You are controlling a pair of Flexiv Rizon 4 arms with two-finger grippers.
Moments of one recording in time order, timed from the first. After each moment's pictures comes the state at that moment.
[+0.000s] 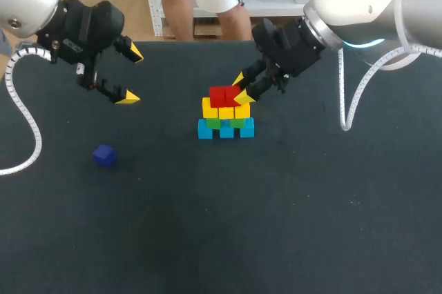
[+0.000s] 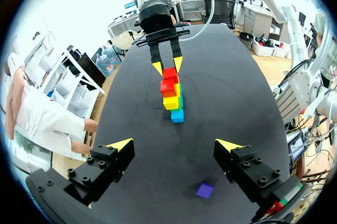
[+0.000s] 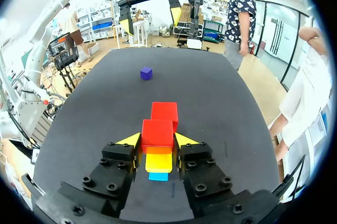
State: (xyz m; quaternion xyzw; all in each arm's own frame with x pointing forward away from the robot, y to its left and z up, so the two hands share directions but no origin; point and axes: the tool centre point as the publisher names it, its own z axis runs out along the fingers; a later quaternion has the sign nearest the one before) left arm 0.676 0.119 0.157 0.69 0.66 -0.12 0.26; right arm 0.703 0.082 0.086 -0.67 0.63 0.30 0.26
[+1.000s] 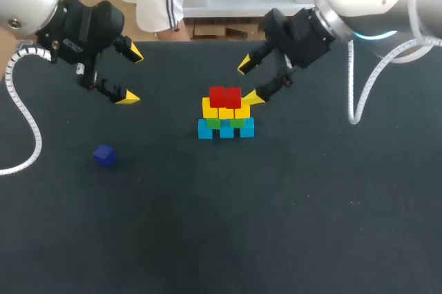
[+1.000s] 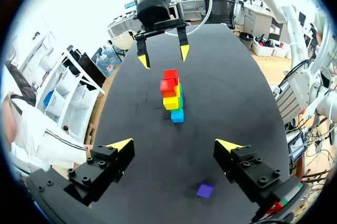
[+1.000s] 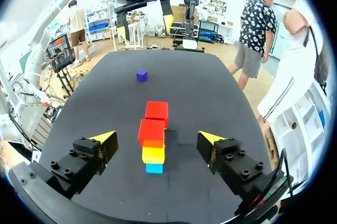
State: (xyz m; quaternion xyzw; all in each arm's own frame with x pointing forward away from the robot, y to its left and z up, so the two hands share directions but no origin) left arm 0.676 0.119 0.157 0.69 0.66 -0.12 0.26; right arm 0.712 0.062 0.107 -0.66 0.63 0.30 0.27
